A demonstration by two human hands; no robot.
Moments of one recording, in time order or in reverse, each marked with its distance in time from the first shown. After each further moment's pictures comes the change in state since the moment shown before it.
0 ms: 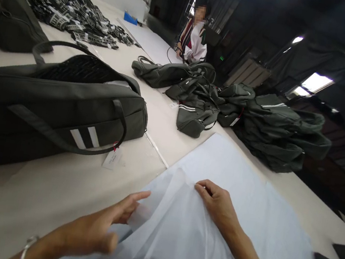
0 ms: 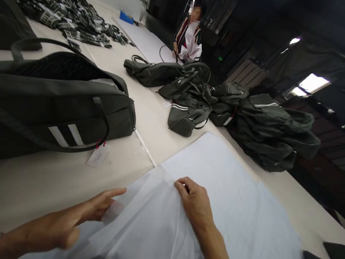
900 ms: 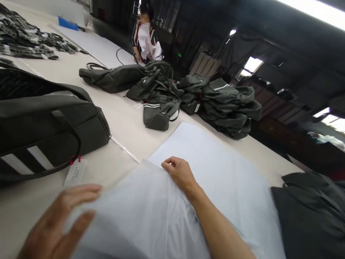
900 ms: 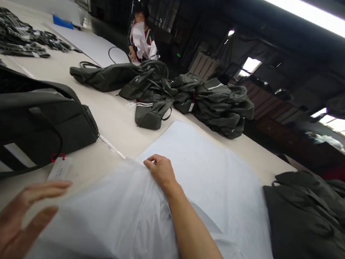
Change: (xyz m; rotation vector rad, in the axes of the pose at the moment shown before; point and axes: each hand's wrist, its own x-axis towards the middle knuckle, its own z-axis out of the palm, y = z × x) left_hand 0.007 0.012 0.026 0.840 0.767 0.475; right_hand 0.017 0.004 0.011 0.266 0.146 0.069
